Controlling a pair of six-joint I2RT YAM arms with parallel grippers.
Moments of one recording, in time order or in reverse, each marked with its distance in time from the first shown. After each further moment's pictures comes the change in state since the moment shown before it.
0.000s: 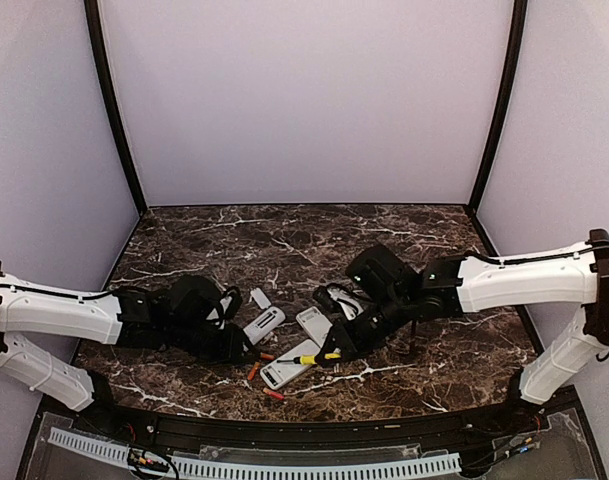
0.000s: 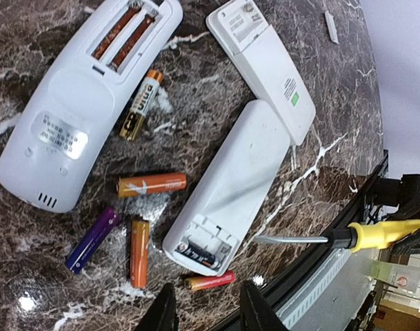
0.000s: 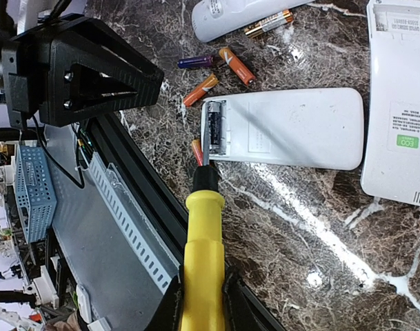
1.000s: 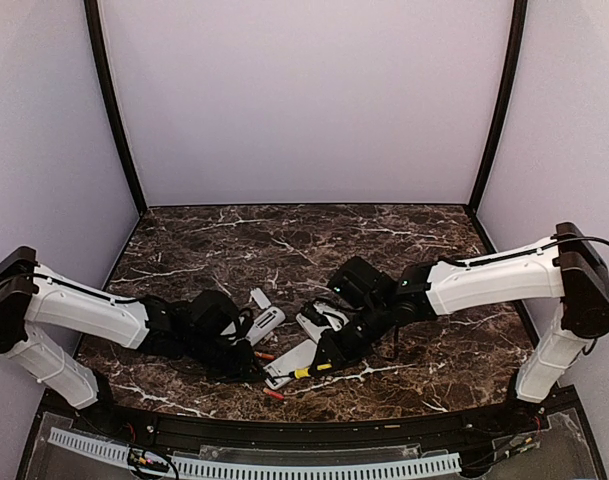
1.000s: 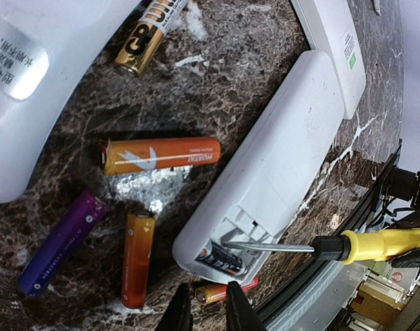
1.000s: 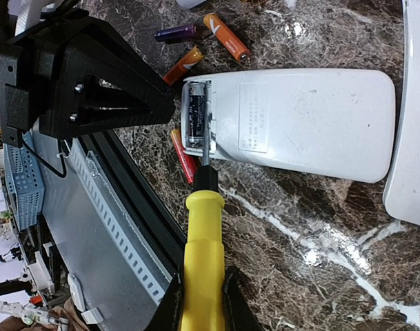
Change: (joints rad) left arm -0.026 0.177 -0.018 0.093 0.105 -0.083; right arm 0.000 0.160 0.047 0.004 -0.063 -0.053
